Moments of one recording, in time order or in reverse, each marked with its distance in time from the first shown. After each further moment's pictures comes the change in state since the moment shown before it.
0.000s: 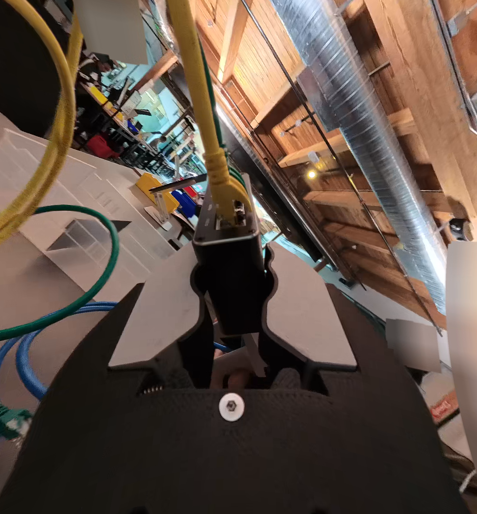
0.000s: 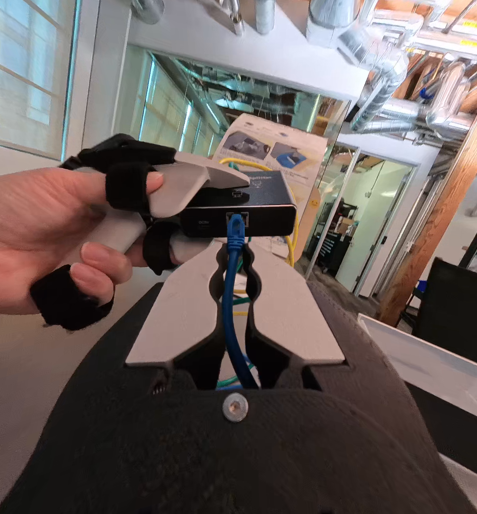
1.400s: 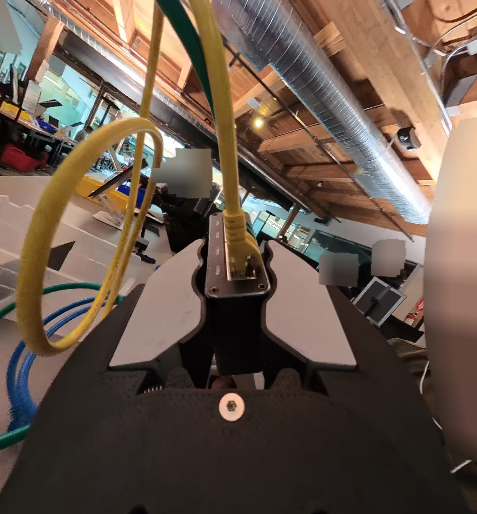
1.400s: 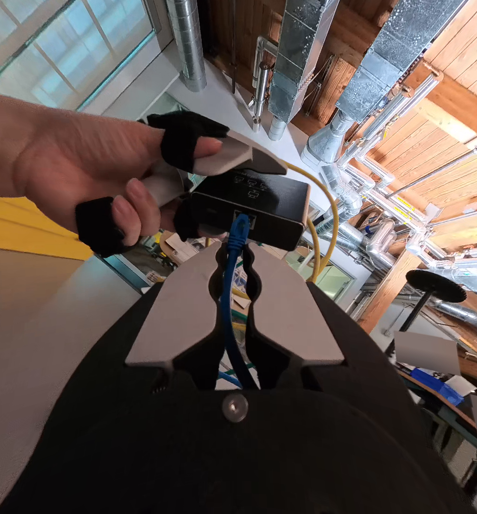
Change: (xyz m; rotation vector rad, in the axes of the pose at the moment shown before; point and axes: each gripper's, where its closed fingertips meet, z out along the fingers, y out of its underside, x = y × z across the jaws) left arm 0.055 0.013 0.000 -0.143 0.250 0.222; right arm -0.019 -0.020 -0.033 0.248 -0.017 -0.419
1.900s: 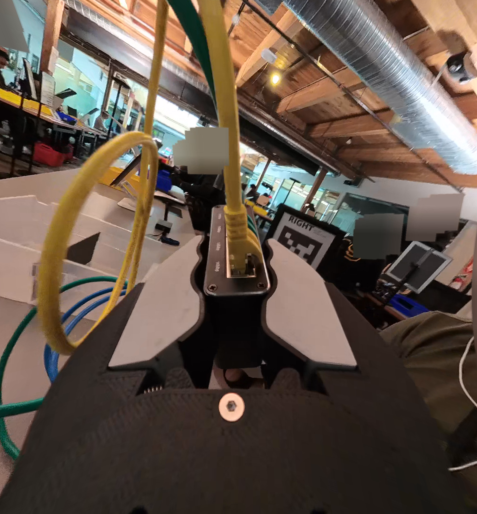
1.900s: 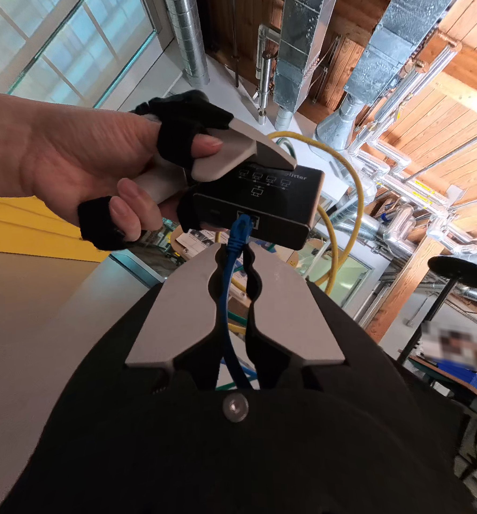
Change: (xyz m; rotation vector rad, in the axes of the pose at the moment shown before) left arm 0.000 0.013 0.006 -0.121 -0.063 0.132; right arm -0.003 0.007 -0.001 -0.016 -0.021 0.078
